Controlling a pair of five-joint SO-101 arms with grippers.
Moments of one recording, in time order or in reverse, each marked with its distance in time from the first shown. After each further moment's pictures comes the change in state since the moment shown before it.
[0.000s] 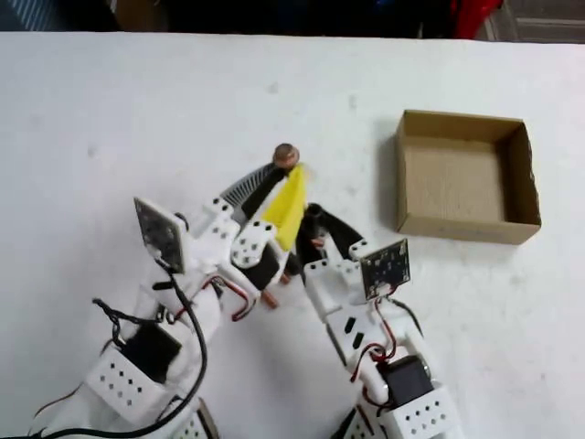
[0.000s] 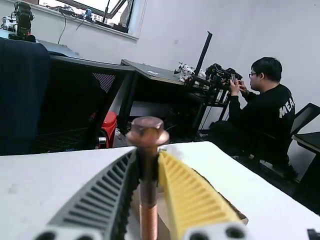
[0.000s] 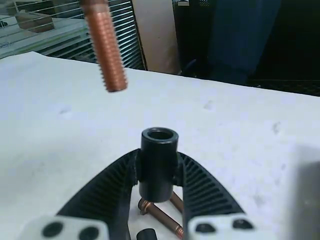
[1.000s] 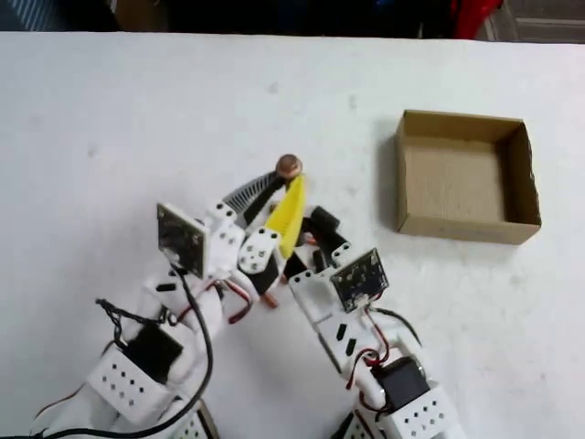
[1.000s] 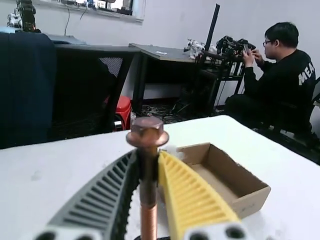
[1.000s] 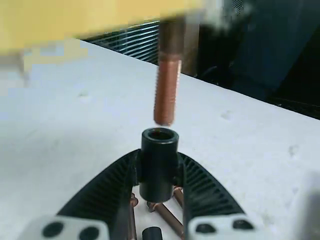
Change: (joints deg) left arm 0.0 -0.7 3.0 3.4 -5.7; right arm -5.1 0.0 0.0 0.0 8.1
